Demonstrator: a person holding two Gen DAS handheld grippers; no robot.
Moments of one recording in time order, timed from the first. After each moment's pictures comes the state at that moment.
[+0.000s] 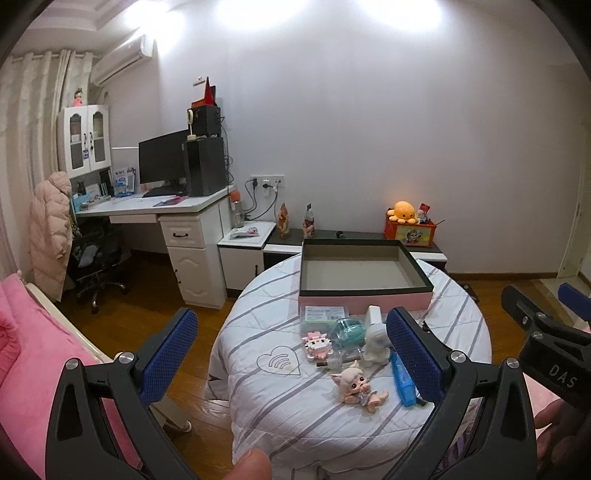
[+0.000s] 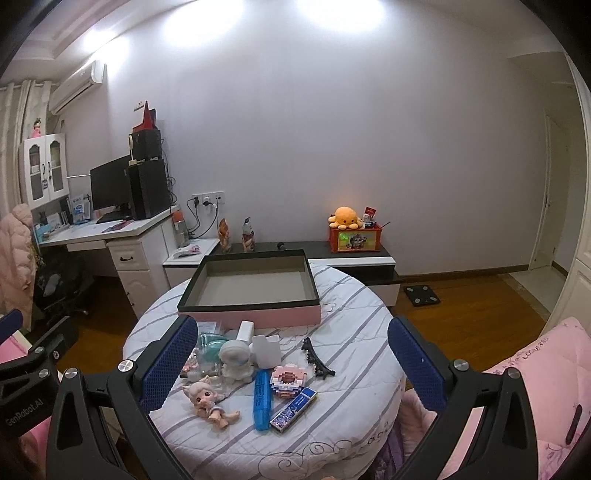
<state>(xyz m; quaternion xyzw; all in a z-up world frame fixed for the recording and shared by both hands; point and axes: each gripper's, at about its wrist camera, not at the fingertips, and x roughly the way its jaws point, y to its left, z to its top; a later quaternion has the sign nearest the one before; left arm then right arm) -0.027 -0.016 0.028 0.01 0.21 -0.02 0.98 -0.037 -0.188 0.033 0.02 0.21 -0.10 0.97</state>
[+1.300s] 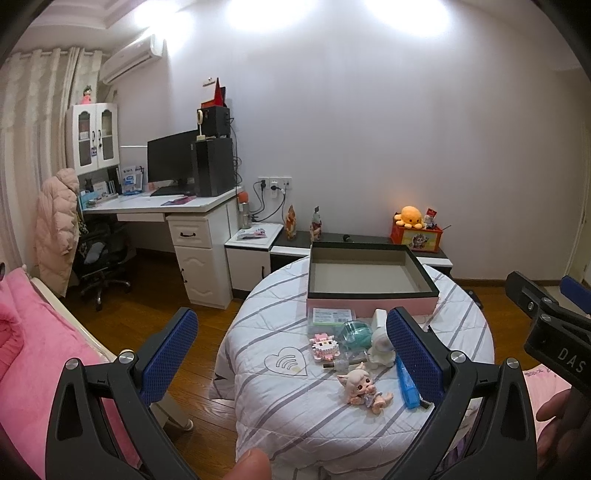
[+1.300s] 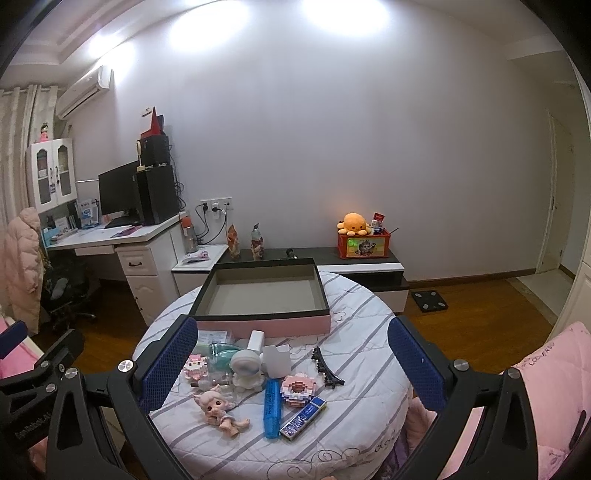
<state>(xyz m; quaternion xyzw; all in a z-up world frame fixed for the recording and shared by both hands) -0.030 -0.009 0.031 0.00 0.21 0.00 0.98 -0.038 -0.181 0.043 0.02 0.20 -0.08 0.98</state>
